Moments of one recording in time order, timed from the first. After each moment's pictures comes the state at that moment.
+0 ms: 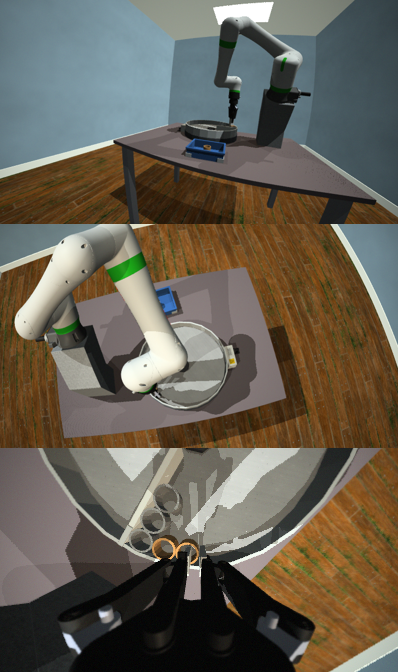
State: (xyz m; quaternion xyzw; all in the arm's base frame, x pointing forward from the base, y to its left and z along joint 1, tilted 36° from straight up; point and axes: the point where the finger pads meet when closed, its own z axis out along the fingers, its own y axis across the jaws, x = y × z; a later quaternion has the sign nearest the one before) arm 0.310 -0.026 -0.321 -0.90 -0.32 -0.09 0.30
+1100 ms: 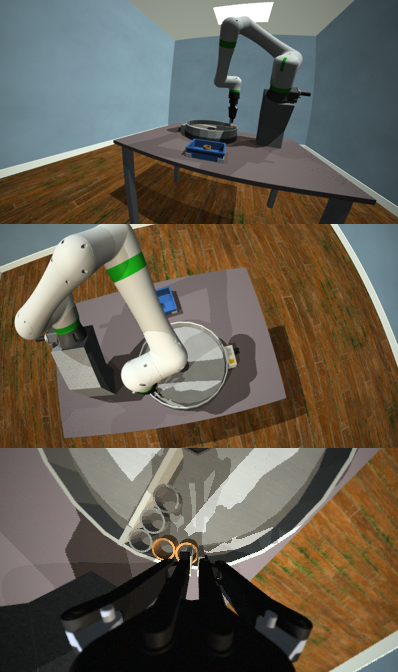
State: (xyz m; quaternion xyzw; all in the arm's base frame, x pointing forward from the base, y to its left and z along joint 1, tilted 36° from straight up) arm 0.311 -0.027 -0.321 -0.90 -0.32 -0.09 0.29
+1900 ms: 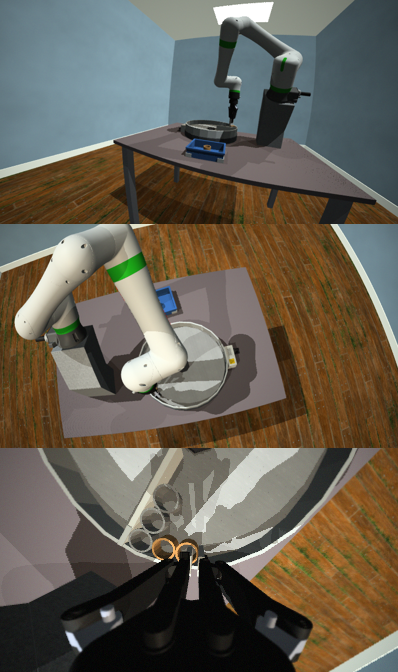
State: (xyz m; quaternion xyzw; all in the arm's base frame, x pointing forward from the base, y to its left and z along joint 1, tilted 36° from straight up) arm 0.311 -0.027 -0.321 -0.90 -0.32 -0.09 0.29
